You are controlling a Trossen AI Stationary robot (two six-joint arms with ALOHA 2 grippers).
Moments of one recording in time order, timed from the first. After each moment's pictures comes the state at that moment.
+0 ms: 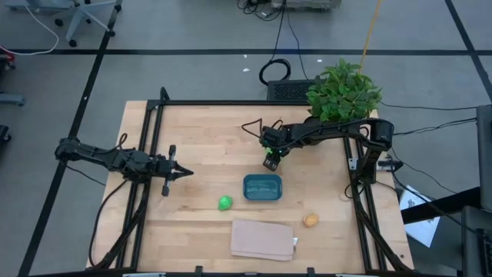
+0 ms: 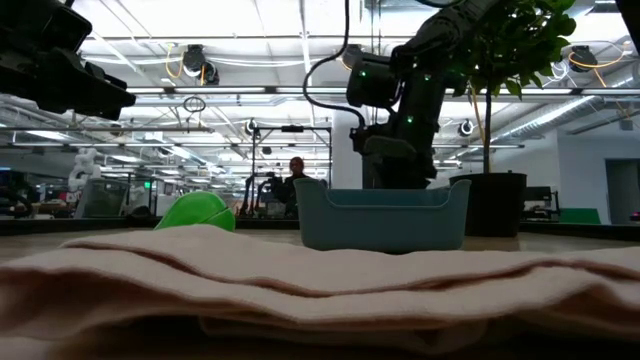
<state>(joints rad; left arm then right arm) -0.24 0.20 0.12 -0.16 -0.16 0.08 -0.23 1.80 1.13 -0.60 0.02 0.29</state>
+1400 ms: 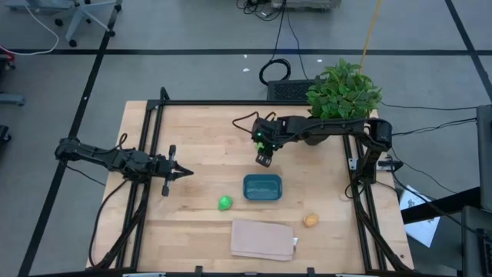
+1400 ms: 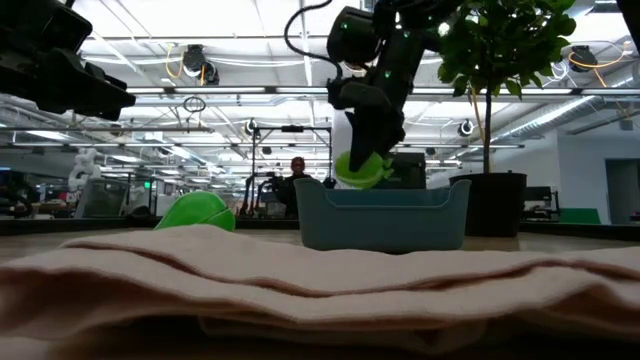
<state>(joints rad) -0.24 0.20 0.12 -0.16 -0.16 0.07 -0.20 1.80 1.38 -0.73 0.02 0.18</state>
